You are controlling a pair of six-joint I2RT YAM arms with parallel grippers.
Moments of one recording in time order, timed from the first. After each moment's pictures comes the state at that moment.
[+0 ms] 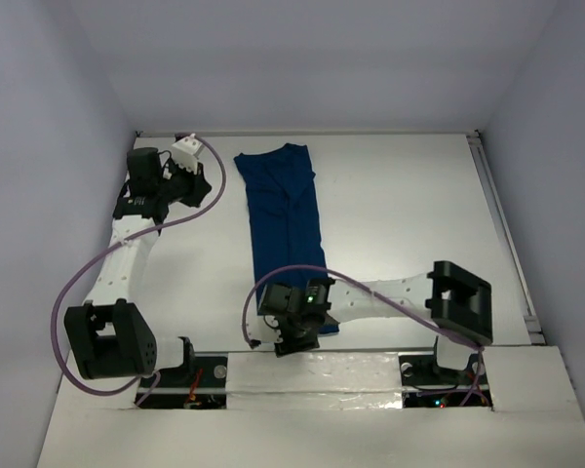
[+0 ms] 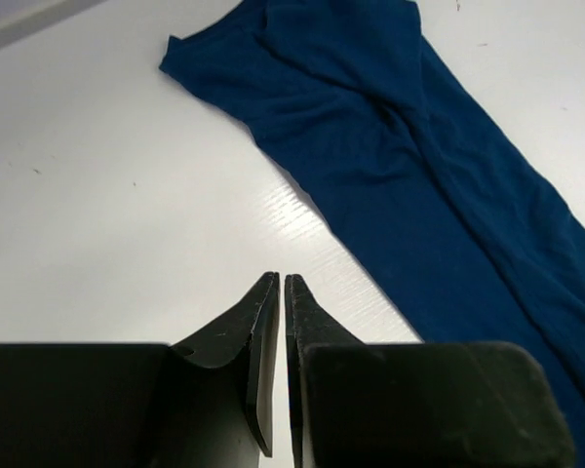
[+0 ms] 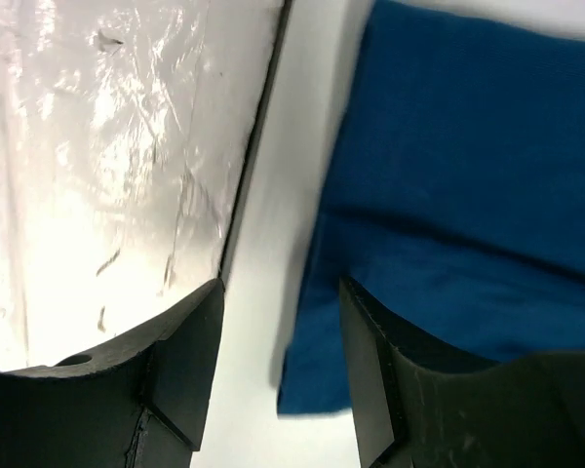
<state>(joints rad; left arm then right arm) 0.05 1.31 1.09 -0.34 0.54 0.26 1.32 1.73 1.20 -0.71 -0.16 -0.50</state>
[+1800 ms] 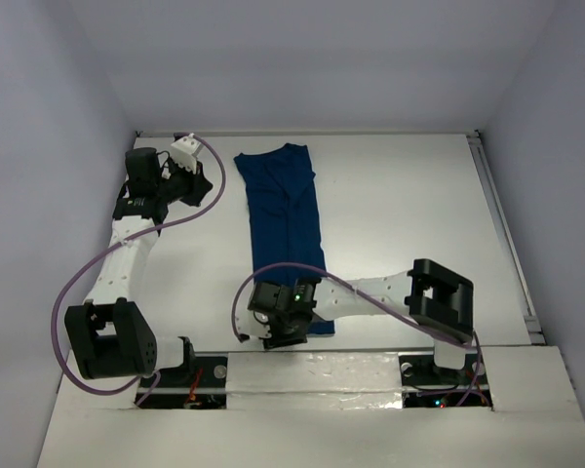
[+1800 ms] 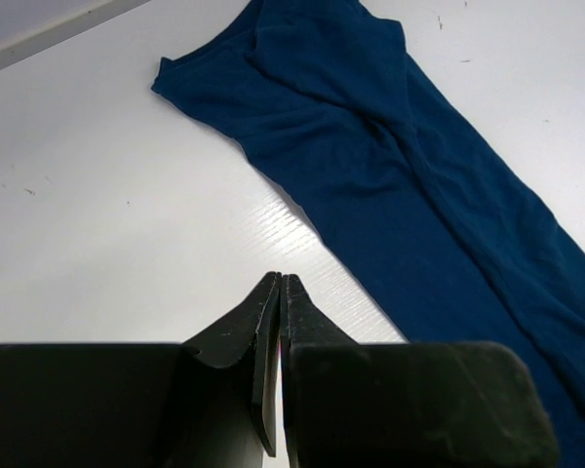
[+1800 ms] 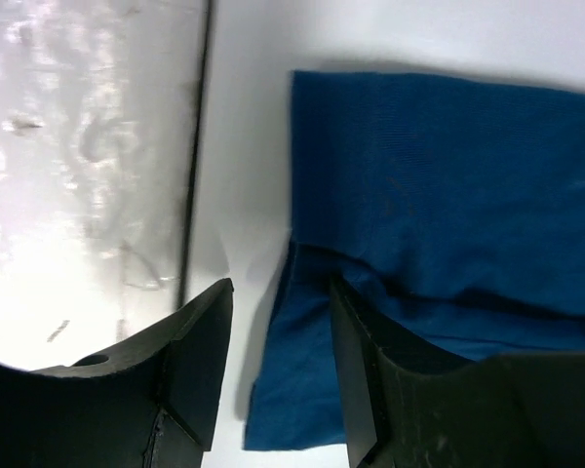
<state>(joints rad) 0.05 1.31 1.08 -0.29 0.59 0.25 1.33 1.86 1.26 -0.65 -0.10 -0.46</state>
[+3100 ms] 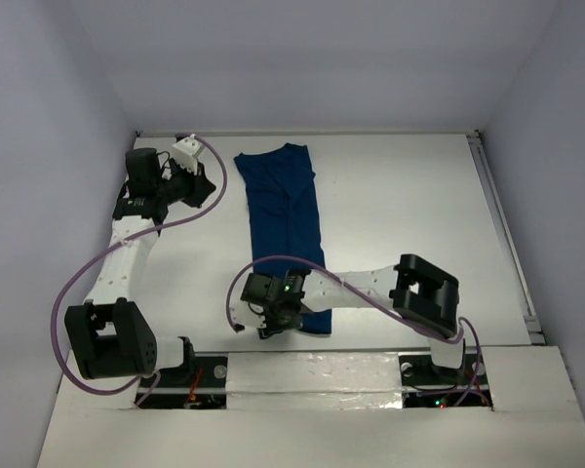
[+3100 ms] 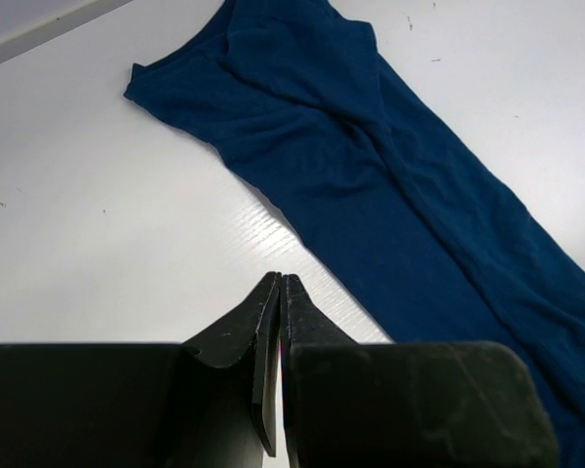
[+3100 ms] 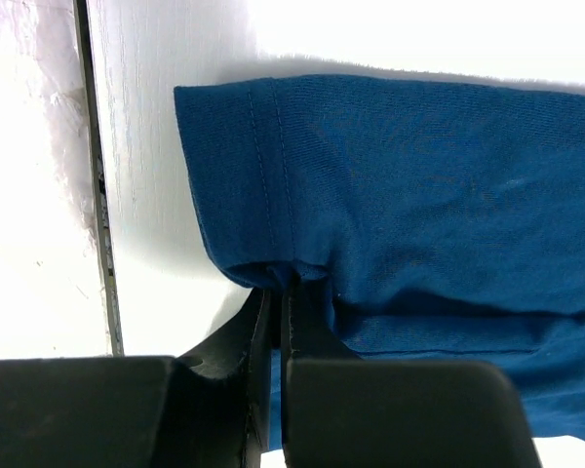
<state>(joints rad) 0.05 1.31 1.08 -0.30 0.64 0.25 1.28 1.96 1.37 -0.71 -0.07 -0.48</state>
